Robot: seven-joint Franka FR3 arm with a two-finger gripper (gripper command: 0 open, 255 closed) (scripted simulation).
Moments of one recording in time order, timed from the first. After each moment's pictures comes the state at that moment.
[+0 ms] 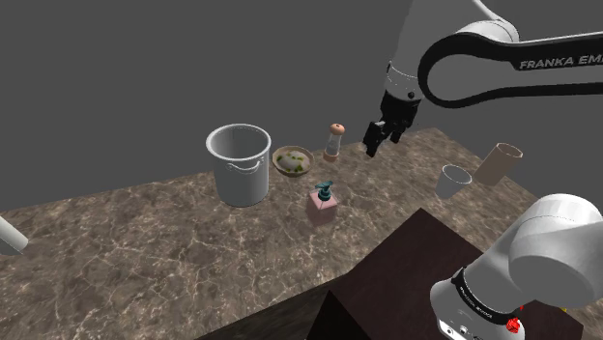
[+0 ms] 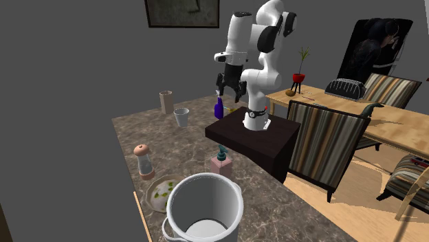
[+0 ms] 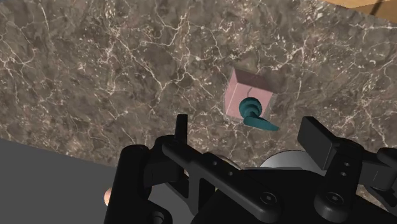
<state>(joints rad) 0.04 -0.61 0.08 -2.55 -0.08 1.96 0.18</state>
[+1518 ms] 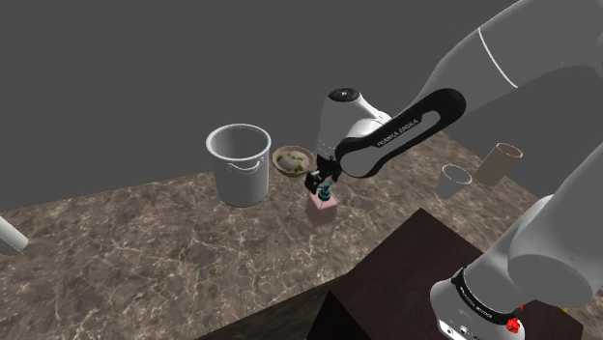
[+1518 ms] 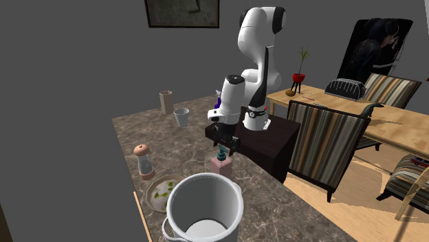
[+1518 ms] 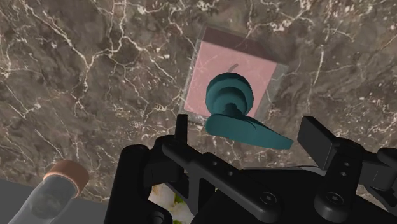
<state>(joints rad) 0.03 0.08 0.16 -2.47 -0.23 2.57 0.42</state>
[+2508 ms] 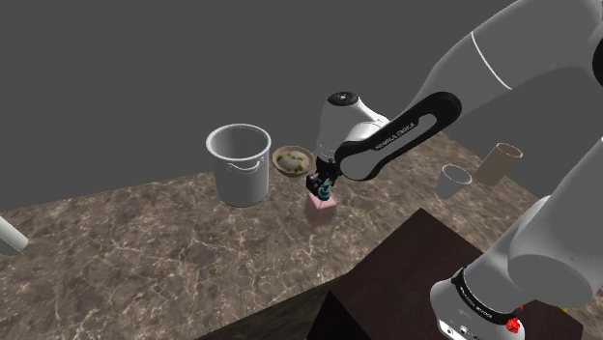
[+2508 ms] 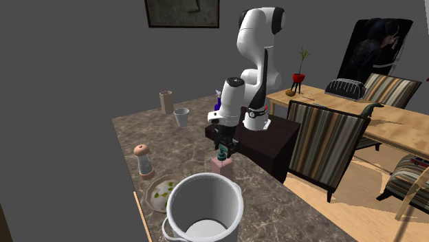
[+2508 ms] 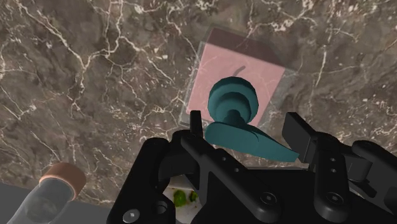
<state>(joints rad) 0.03 0.10 0.15 -2.47 -0.25 2.60 0.43</state>
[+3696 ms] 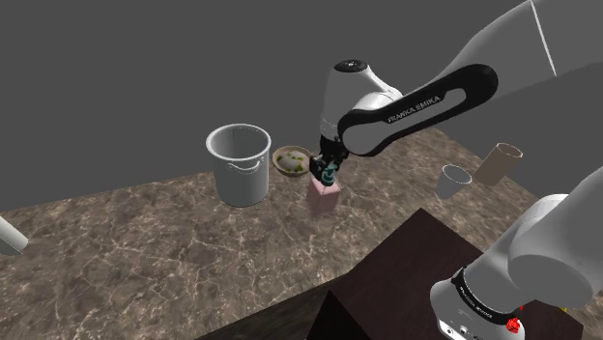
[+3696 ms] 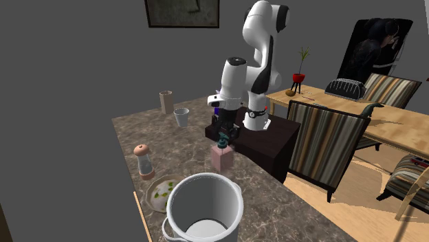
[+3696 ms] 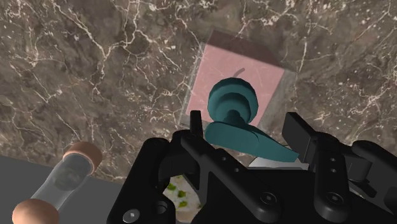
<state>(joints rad) 0.03 -0.06 0.17 -2.44 -0.15 2.41 0.35</state>
